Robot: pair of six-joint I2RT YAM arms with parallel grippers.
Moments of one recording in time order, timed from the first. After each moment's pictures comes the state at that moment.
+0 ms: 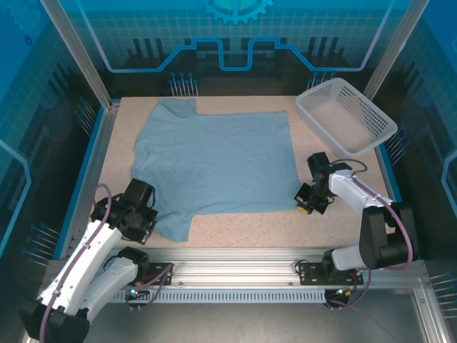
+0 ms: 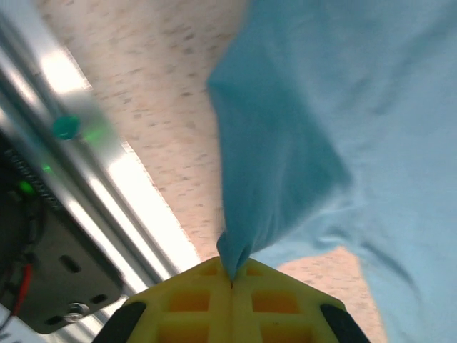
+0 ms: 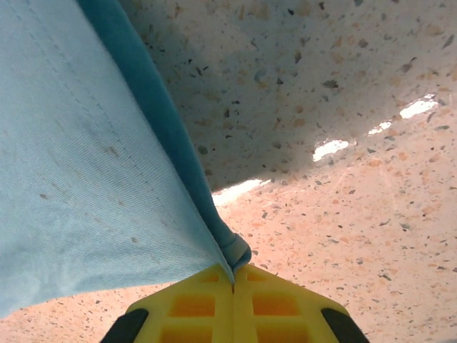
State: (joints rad) left arm -0.26 0.81 0.75 -1.28 -0.04 -1.48; right arm 0.15 1.41 0.82 -0.94 -0.21 0.78
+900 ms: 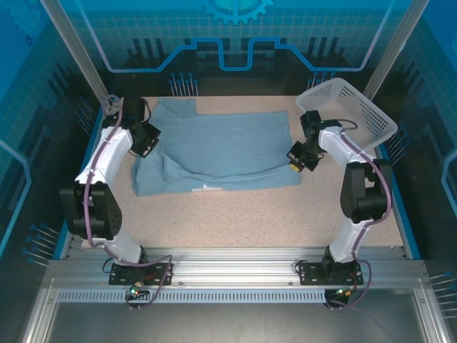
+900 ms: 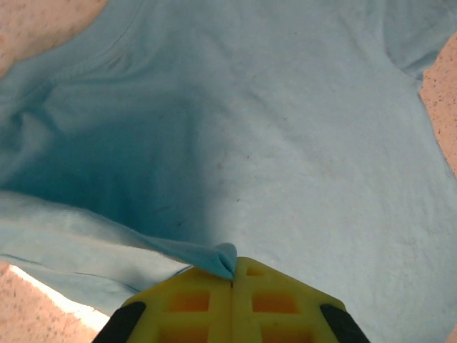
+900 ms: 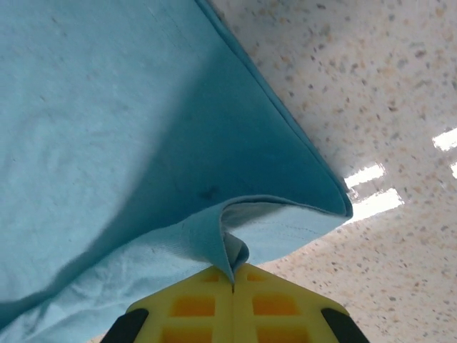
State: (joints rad) left arm 0.04 1.67 1.49 -0.92 0.03 -0.97; right arm 0.13 1.84 1.43 -1.01 -0.20 0.82
